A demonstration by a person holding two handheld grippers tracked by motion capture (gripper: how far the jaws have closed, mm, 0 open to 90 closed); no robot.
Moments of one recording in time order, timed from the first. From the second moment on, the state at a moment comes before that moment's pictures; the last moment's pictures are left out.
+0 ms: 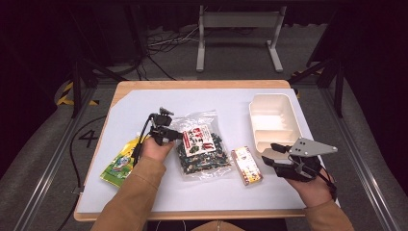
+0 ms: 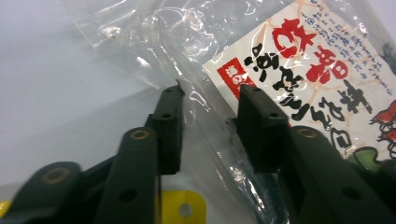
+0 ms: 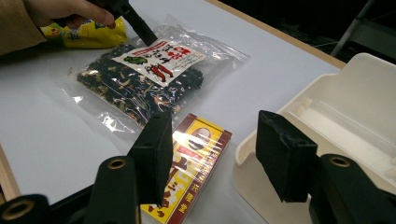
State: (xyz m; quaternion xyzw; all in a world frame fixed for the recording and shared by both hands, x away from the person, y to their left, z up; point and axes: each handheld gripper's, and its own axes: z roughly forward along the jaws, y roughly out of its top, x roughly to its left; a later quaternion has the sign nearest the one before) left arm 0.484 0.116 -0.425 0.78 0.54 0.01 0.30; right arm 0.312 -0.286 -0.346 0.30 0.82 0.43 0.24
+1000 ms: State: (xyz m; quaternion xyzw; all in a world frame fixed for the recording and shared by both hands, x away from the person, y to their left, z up) left arm 0.443 0.112 -0.375 0.78 0.46 0.12 0.41; right arm 0.311 -0.285 -0.346 0.29 0.83 0.41 0.25
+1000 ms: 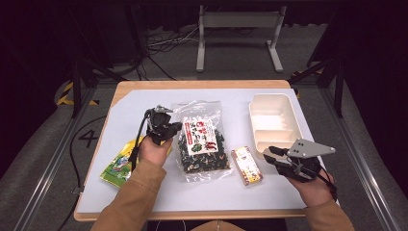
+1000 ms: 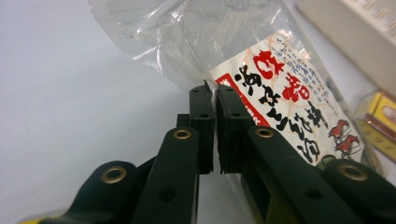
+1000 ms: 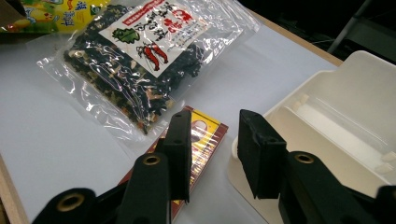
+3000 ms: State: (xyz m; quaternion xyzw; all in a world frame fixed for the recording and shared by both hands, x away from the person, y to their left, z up) left arm 0.316 0.092 -0.273 0.76 0.23 0.17 0.58; right arm 0.350 -0.251 -0.336 0.29 0.80 0.52 0.11
